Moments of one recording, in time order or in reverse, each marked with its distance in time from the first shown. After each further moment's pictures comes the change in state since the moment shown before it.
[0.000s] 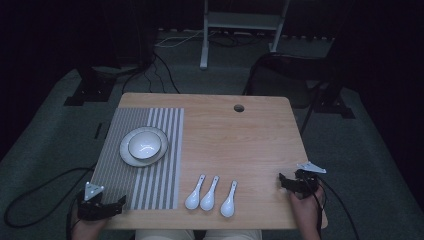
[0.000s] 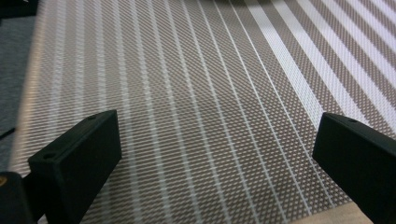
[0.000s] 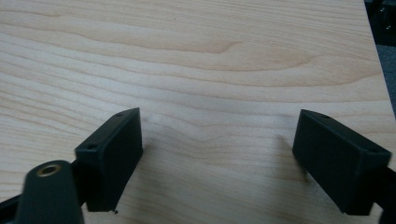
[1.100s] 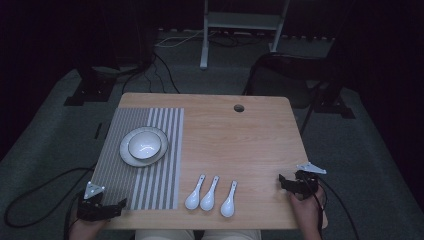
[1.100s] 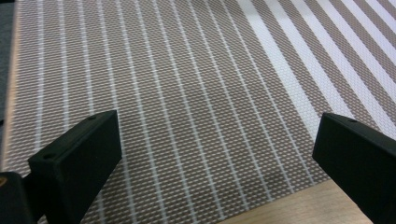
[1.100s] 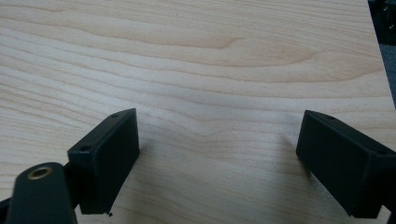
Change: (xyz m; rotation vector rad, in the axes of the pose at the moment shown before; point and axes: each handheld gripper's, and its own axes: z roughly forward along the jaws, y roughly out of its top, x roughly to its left) left arm -0.001 0.003 0.002 0.064 -0.058 0.021; right arm 0.000 -0.002 -0.001 0.005 0.007 -0.007
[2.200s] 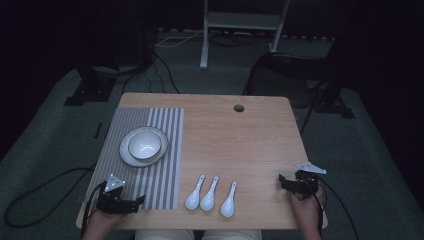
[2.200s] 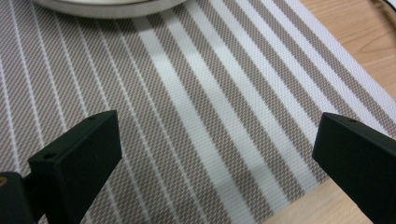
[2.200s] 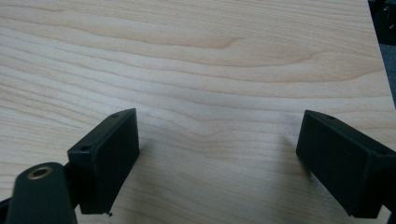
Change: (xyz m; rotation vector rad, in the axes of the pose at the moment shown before) left arm -0.043 0.033 0.017 0.006 -0.132 0.112; right arm 0.000 0.000 0.000 0.000 0.000 0.001
